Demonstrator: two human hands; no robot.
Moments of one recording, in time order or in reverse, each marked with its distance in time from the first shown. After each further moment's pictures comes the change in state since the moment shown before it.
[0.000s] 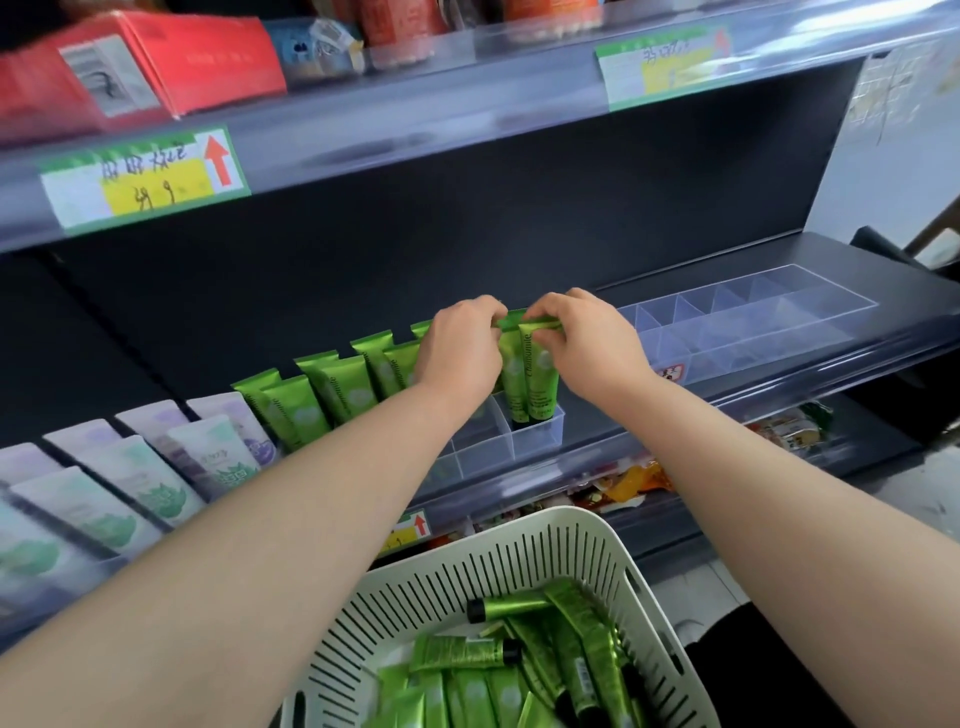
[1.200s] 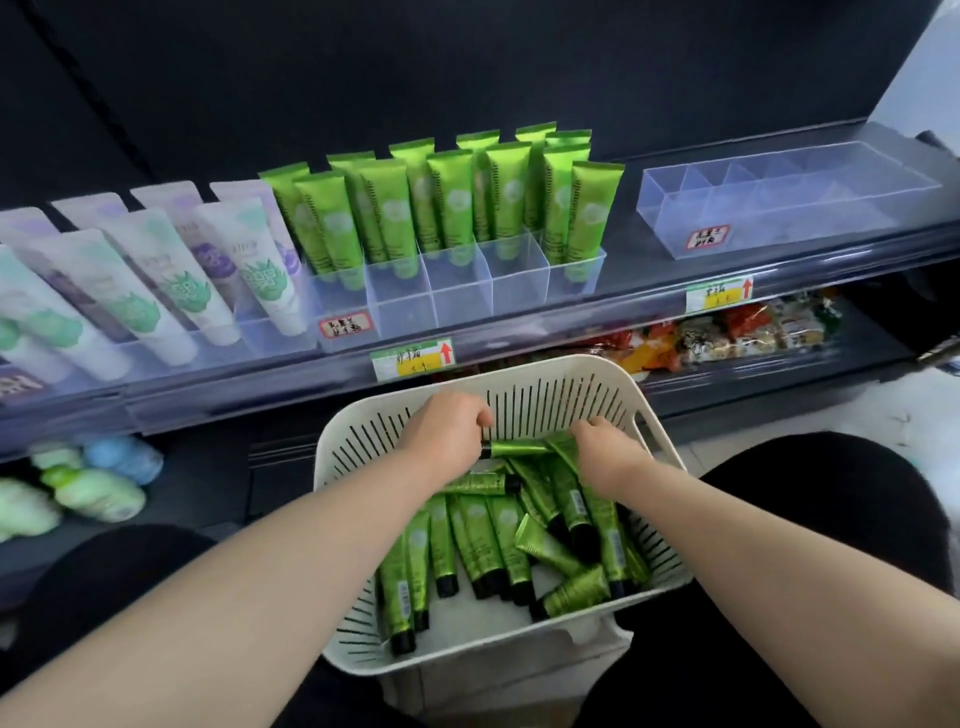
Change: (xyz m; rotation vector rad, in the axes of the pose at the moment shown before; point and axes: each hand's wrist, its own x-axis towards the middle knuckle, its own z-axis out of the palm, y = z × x) left_hand -0.206 -0.109 0.070 0.036 -0.521 -0.175; right_hand -0.201 0.040 0.125 -0.286 -0.833 0.284
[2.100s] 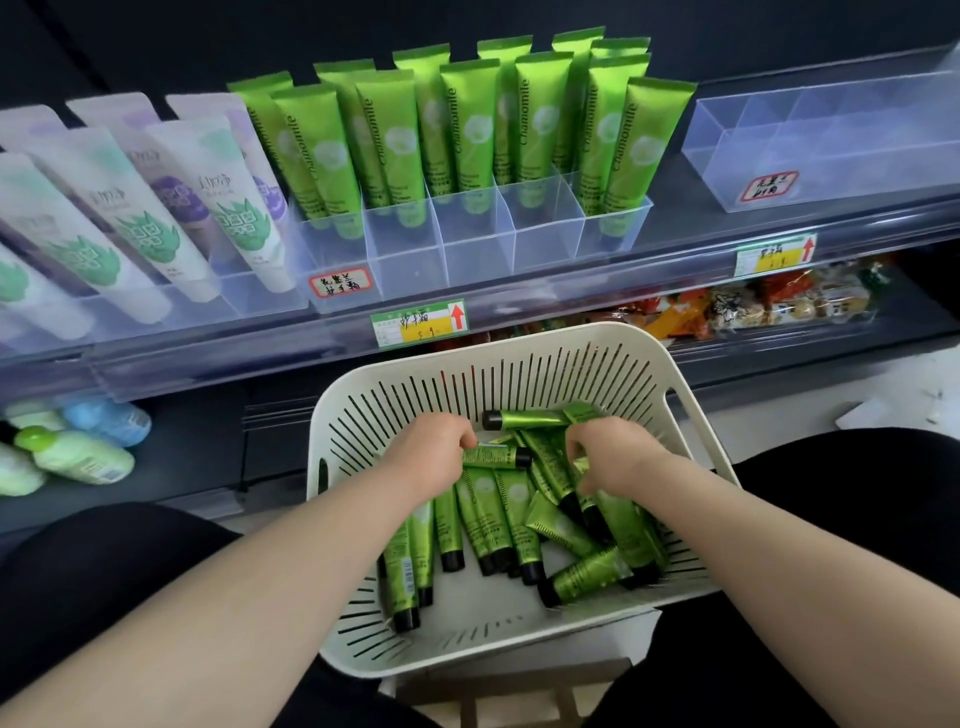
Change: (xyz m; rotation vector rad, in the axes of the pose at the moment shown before) left_hand -0.006 -0.054 0.048 0.023 -0.202 -0.068; right_hand 0.004 -0.013 0.008 -0.113 -0.183 -0.077
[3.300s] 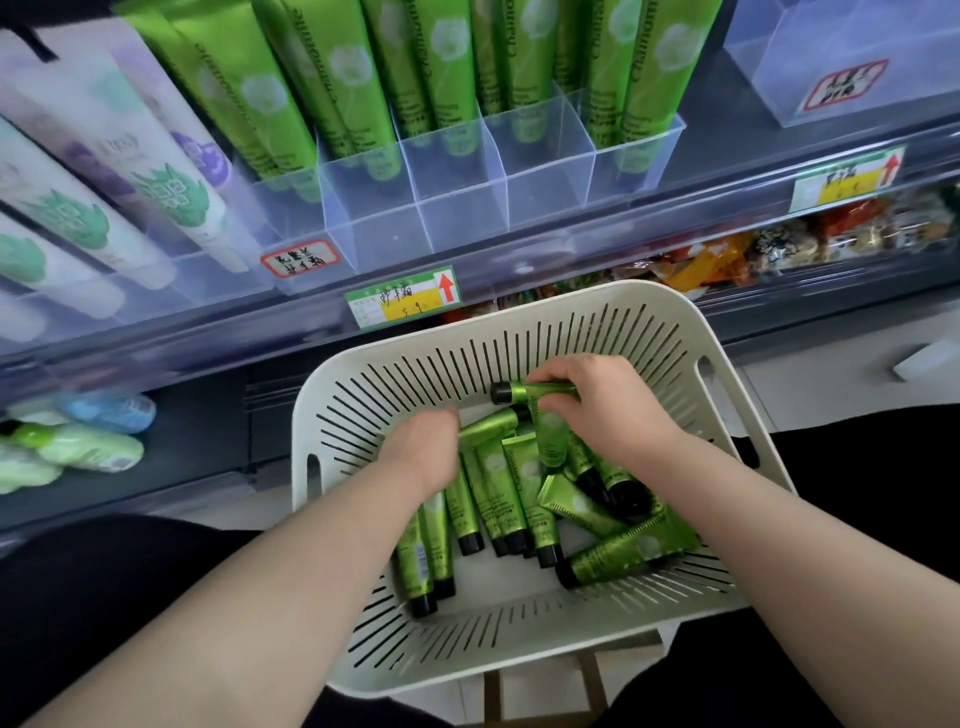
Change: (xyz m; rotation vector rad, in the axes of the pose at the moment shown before) left_hand 0.018 -0.016 0.024 0.227 -0.124 -0.122; right_hand 0.019 -0.012 -0.003 0.489 0.410 -0.267
